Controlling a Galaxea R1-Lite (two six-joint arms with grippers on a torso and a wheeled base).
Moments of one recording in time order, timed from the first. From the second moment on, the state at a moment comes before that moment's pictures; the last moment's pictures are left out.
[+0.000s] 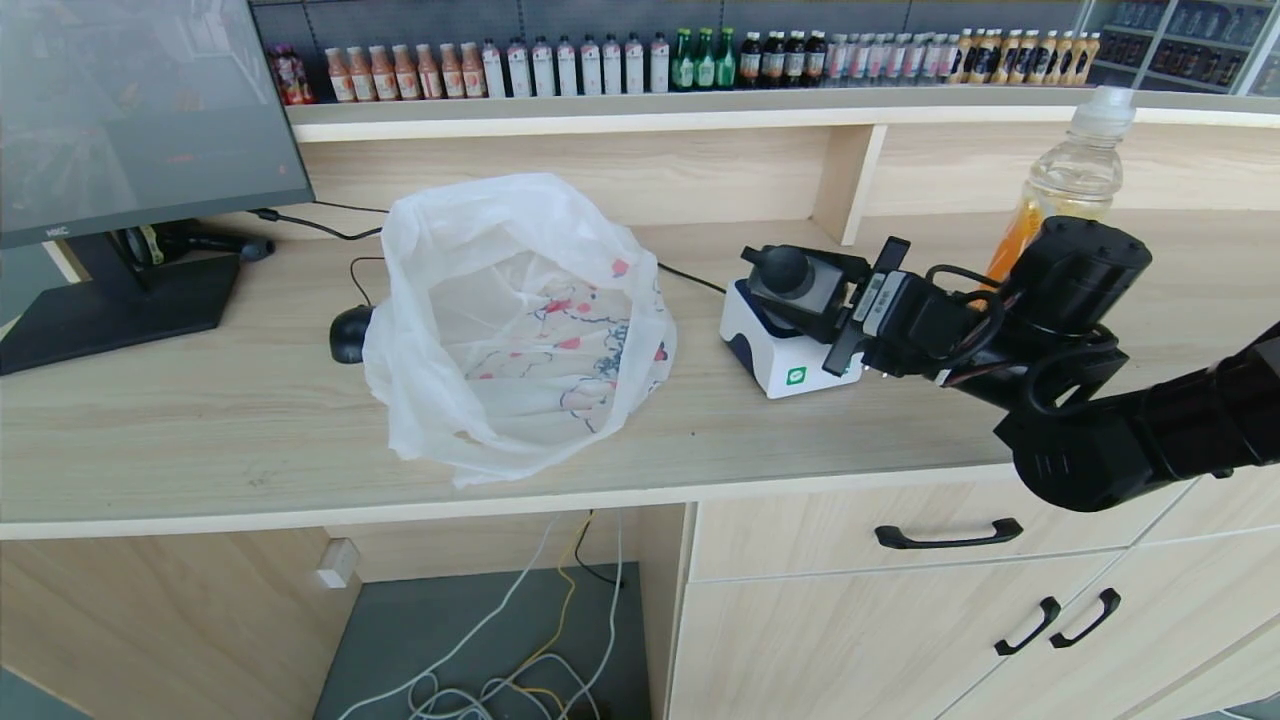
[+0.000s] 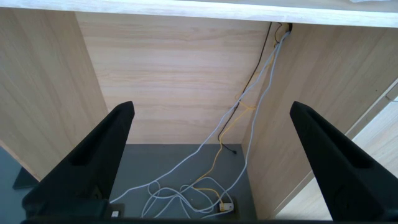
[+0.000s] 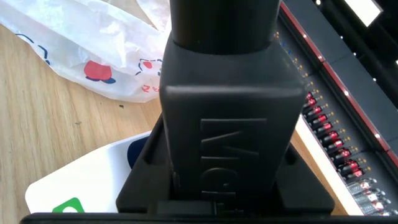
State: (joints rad) left arm 0.00 0.00 0.00 0.00 0.00 0.00; right arm 0.31 1.97 -1.08 -1.17 0.66 -0.97
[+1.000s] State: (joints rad) left arm 0.00 0.00 0.00 0.00 0.00 0.01; right arm 0.35 1.78 -1.01 -1.27 0.45 -0.40
